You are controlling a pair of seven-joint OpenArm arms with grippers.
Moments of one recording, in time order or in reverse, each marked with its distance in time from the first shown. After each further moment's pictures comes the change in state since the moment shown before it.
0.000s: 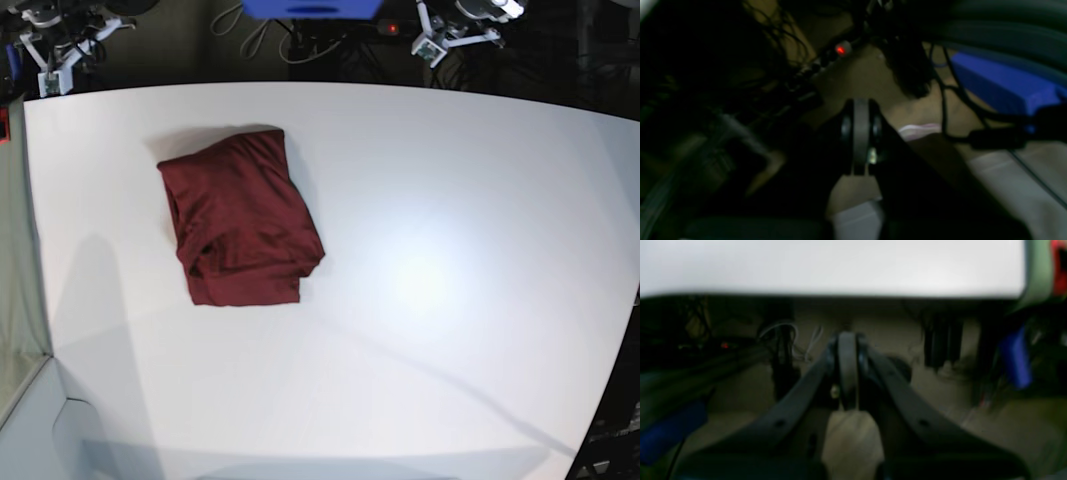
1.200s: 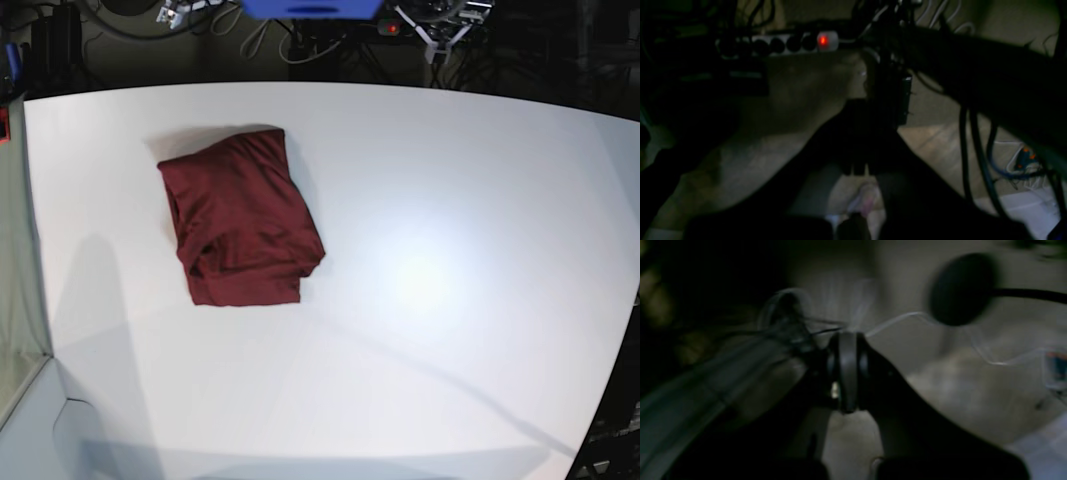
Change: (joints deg) left arm -38.8 -6.2 0.0 -92.2 -0.4 23.5 -48.0; right arm 27.2 2.0 -6.4 -100.0 -20.3 -38.9 66.8
